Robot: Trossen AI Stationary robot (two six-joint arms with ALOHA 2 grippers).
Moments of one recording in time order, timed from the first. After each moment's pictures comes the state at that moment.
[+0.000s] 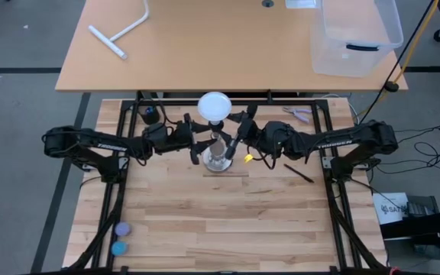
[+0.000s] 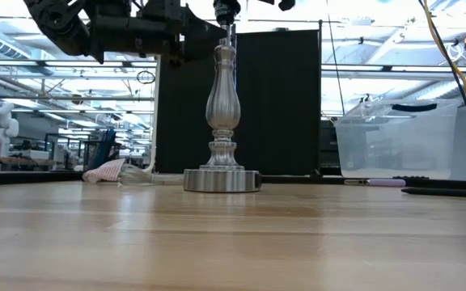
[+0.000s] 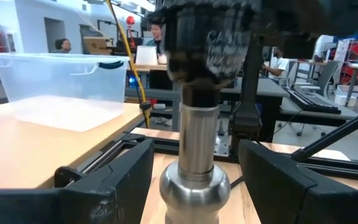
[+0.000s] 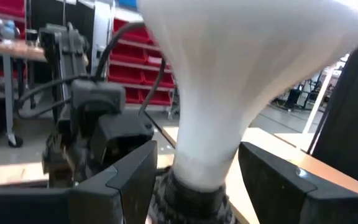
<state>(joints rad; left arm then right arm) 0.19 1.35 0.57 0.87 0.01 -0.02 0.02 1.49 1.14 0.48 0.47 -0.19</state>
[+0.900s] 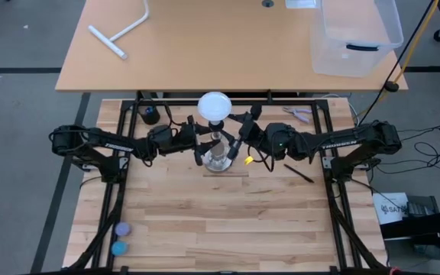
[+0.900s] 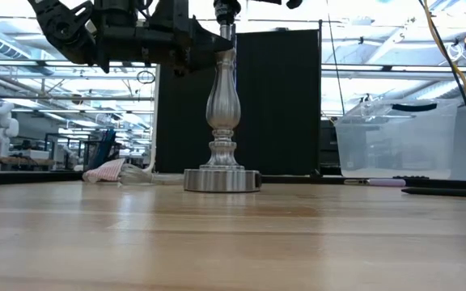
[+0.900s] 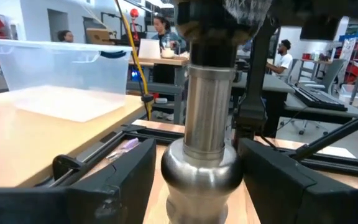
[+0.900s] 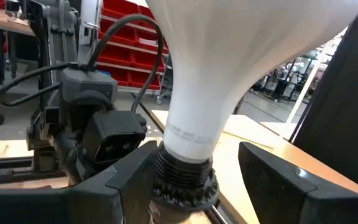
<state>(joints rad) 0.19 1.44 0.58 0.95 0.00 -0.05 0.04 1.46 1.14 0.37 0.55 -0.23</state>
